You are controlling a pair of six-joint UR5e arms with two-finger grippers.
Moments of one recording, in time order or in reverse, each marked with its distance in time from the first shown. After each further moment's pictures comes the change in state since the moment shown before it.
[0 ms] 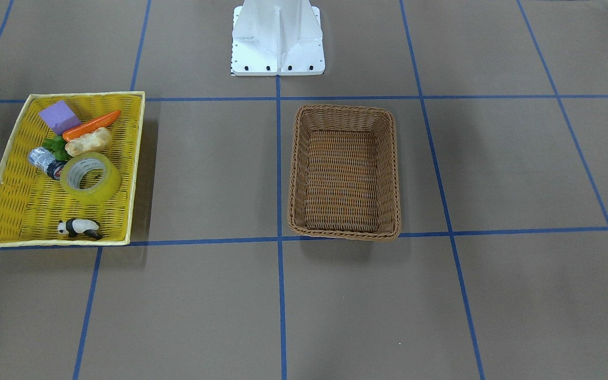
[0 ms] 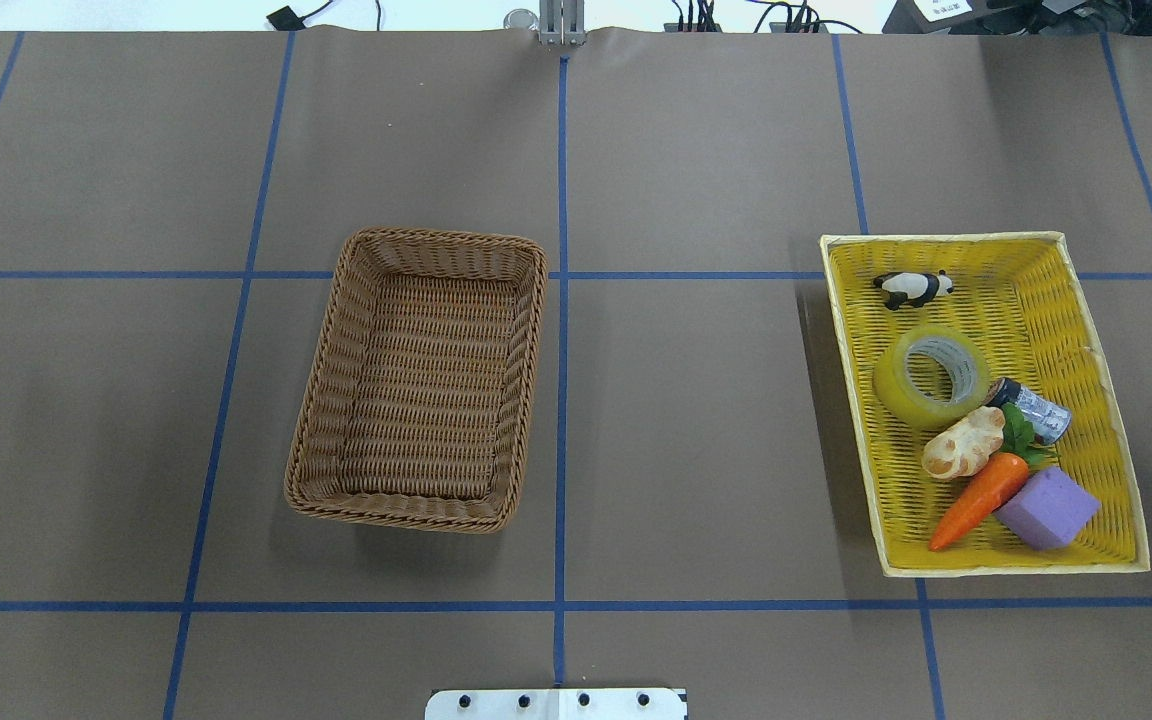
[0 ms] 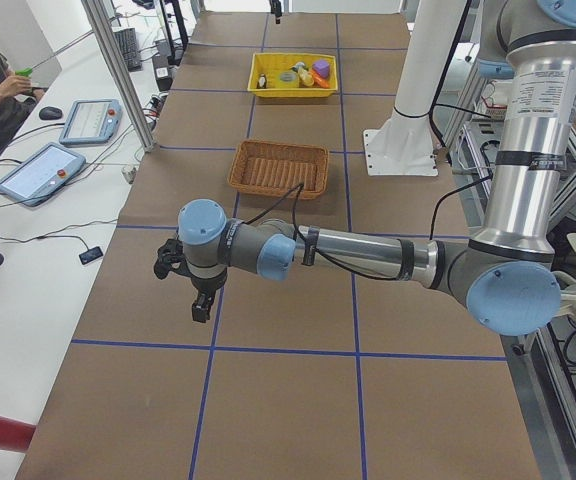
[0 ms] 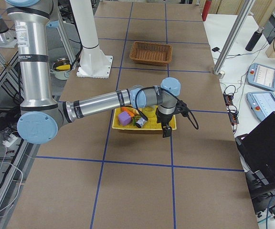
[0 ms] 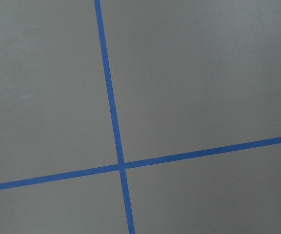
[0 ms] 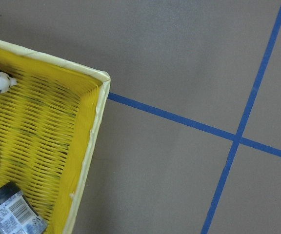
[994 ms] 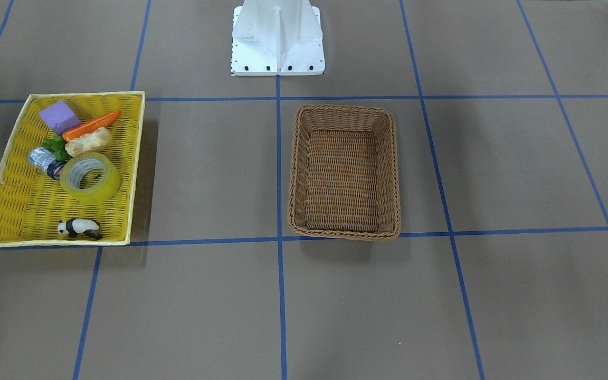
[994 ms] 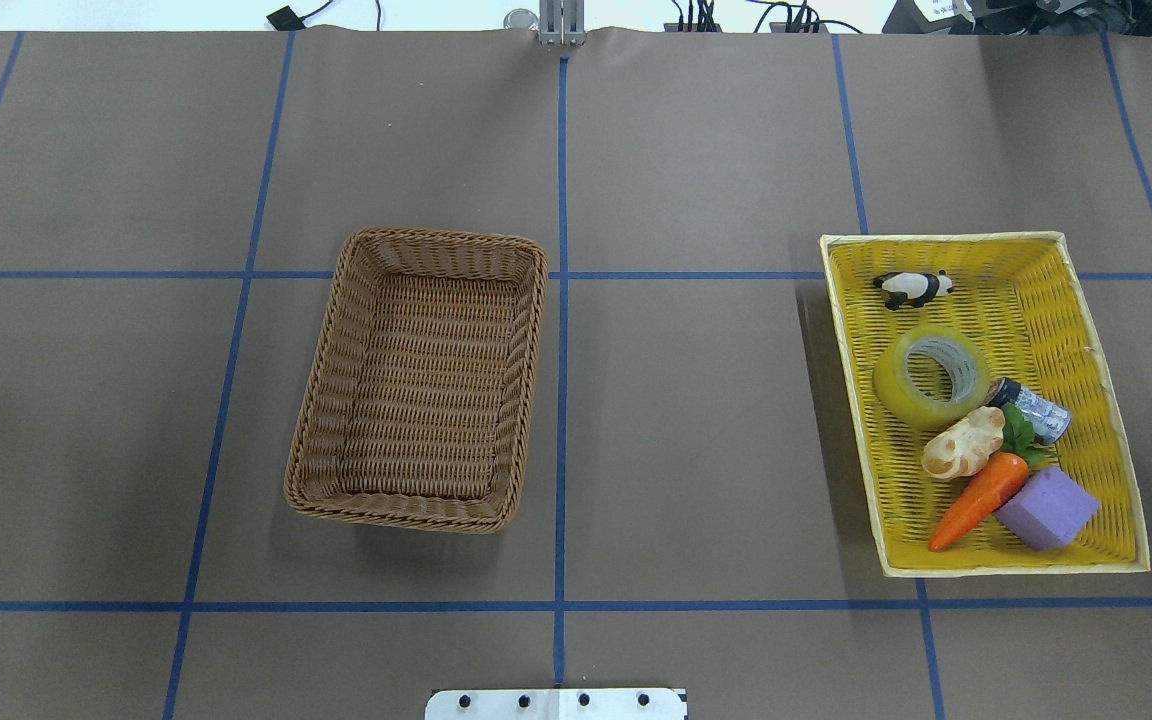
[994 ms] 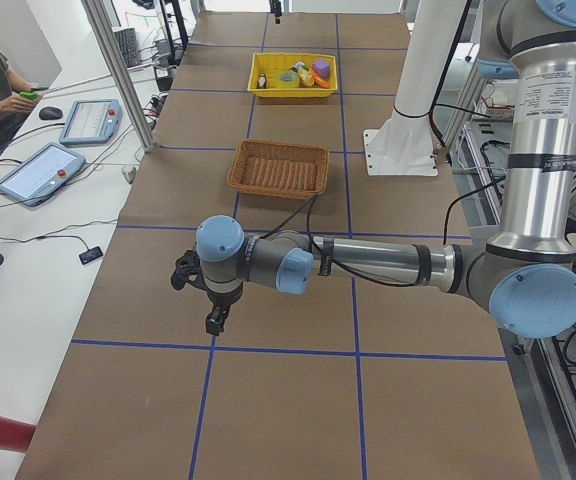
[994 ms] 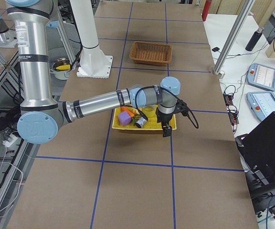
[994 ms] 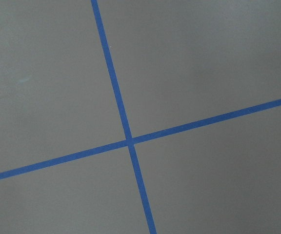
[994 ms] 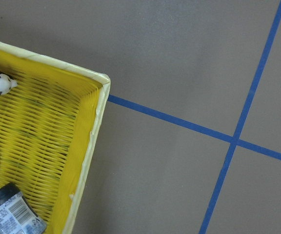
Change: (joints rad) left arm 0.004 0.080 -0.027 -0.052 -0.008 0.044; right arm -0.001 0.000 0.006 0.000 -0.003 0.004
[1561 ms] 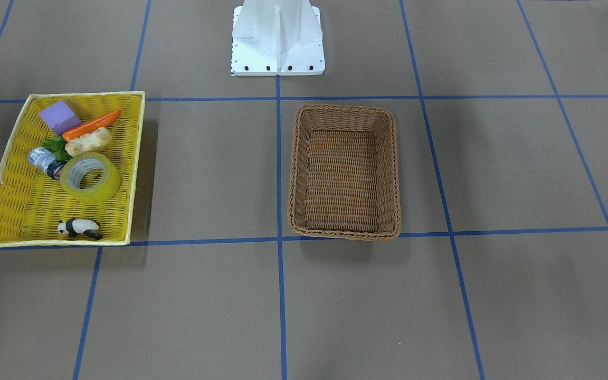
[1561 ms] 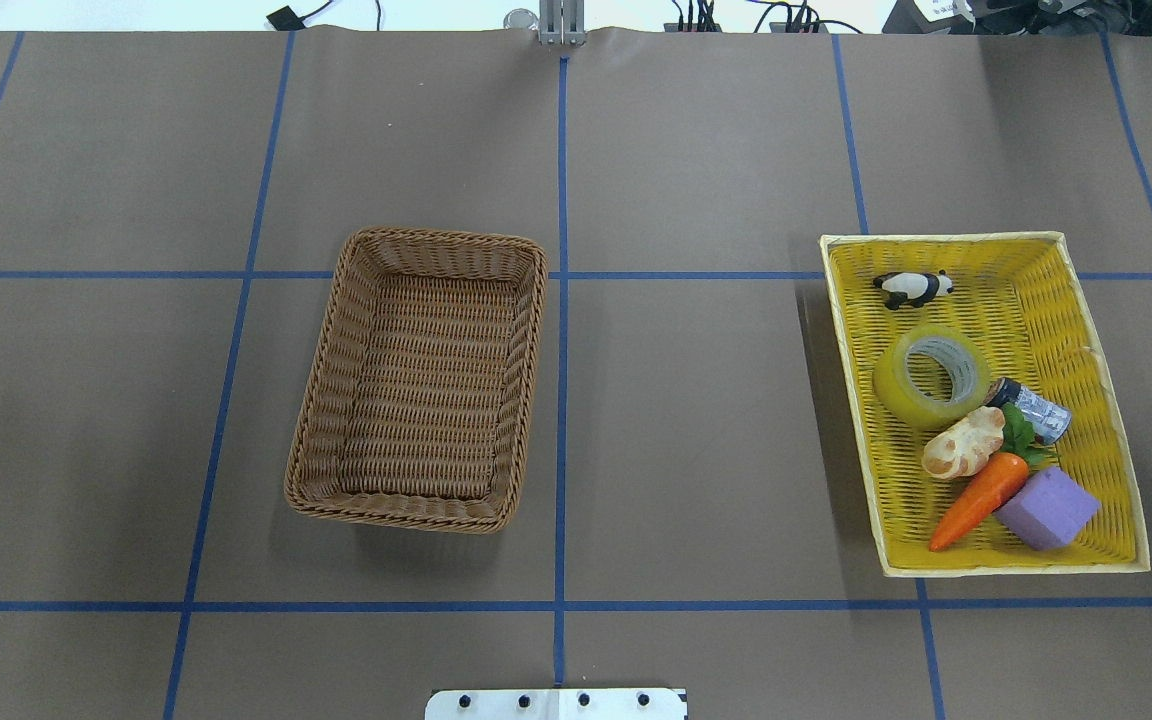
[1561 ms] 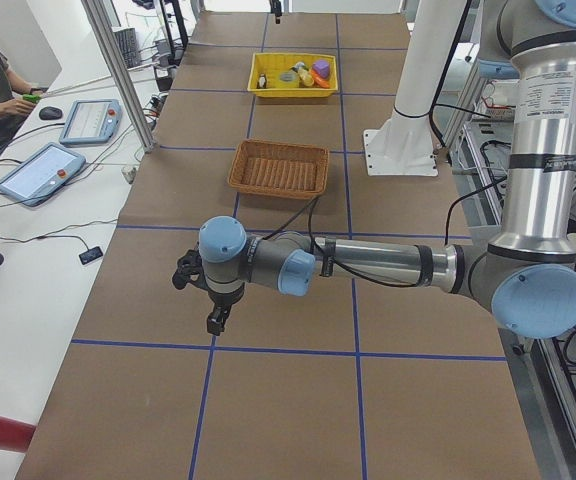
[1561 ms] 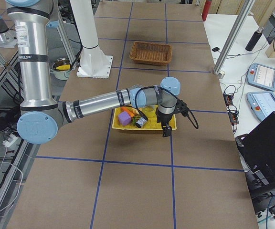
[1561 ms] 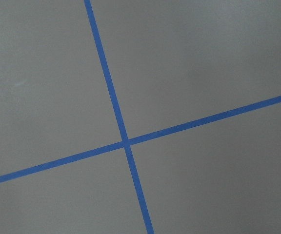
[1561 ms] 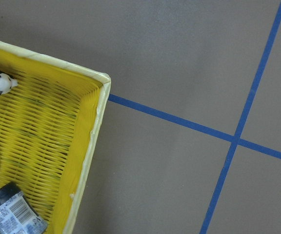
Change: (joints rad) left arm 0.001 0.003 -0.012 -0.007 -0.002 0.003; right arm 0.000 -0.001 0.000 0.000 0.003 0.000
